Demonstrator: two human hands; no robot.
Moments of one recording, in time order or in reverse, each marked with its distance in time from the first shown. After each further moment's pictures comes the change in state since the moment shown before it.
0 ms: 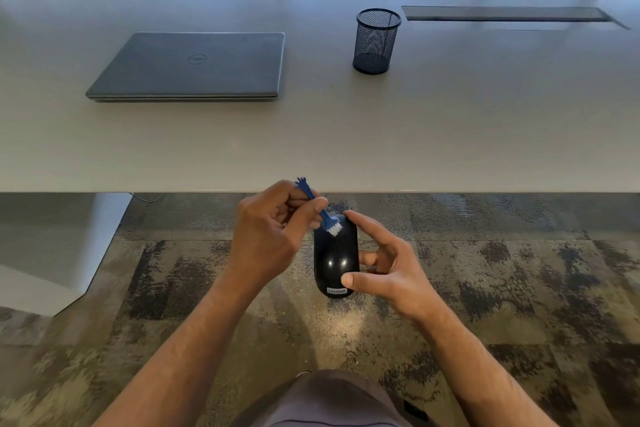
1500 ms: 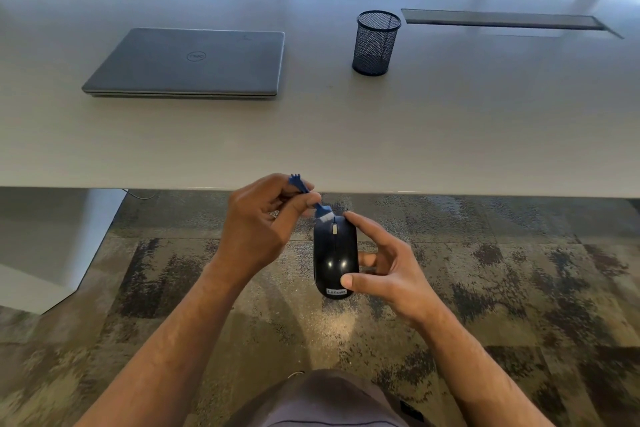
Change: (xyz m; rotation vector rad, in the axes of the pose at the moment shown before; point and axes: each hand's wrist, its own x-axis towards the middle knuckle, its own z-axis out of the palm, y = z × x) left_hand 0.009 -0.006 -0.009 0.053 0.007 0.139; right_hand -0.002 -0.004 -0.002 -0.006 -0.012 -0.005
